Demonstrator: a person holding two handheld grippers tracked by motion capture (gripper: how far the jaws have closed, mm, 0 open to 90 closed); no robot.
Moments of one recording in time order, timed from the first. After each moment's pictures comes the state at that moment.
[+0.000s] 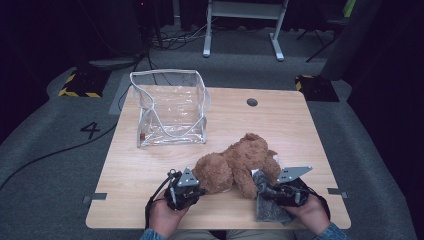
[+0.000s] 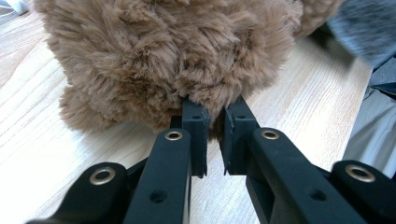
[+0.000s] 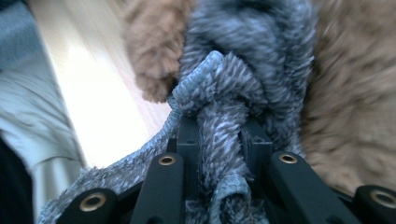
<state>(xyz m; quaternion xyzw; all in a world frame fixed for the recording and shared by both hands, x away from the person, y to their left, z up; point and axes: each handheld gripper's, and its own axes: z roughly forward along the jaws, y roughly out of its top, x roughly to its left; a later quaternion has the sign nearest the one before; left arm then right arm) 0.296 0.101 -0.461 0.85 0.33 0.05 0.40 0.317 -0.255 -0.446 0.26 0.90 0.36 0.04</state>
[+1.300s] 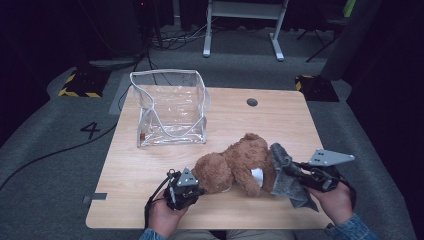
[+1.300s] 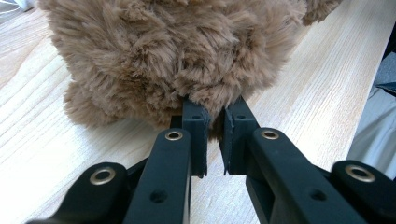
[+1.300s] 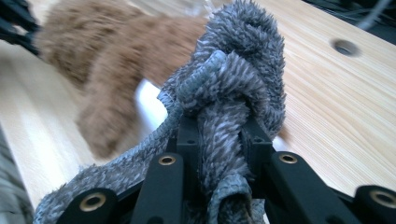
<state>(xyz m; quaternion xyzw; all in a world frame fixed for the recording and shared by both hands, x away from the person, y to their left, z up) 0.296 0.103 -0.461 0.86 0.33 0.06 0.39 0.326 -0.294 -0.381 0.28 0.85 0.41 0.17</state>
